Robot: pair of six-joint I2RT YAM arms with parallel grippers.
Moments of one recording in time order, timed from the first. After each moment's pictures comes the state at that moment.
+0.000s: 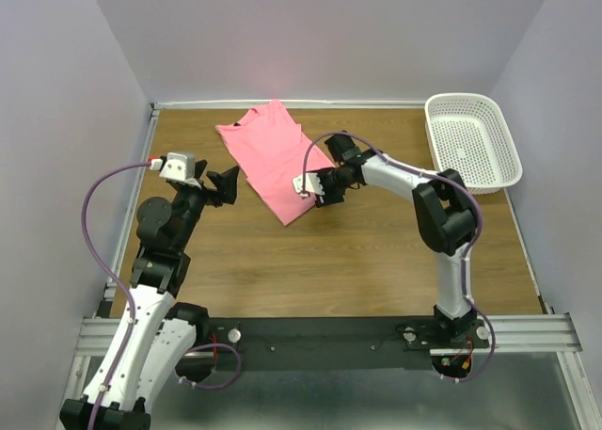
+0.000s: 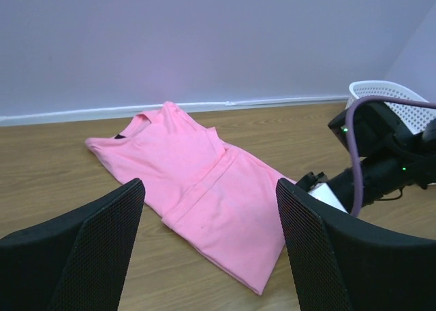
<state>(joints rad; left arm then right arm) -0.21 0.63 0.63 0.13 0.11 -0.19 0.56 2.07 1.50 -0.52 -0.48 -1.36</state>
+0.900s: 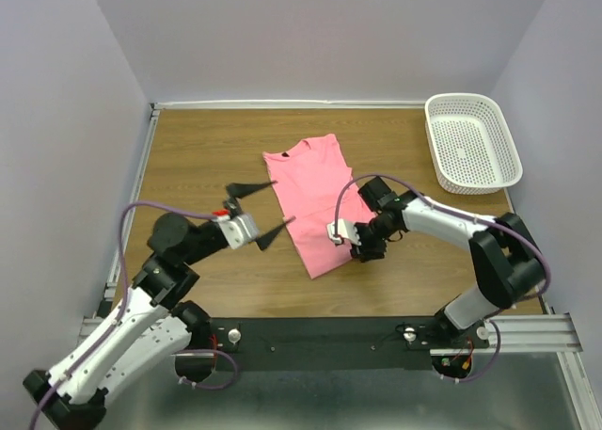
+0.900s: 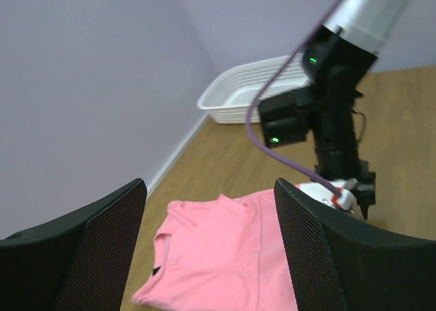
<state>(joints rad) -0.58 0.58 0.67 0.14 0.48 0.35 0.58 1.60 0.91 -0.64 -0.47 -1.16</state>
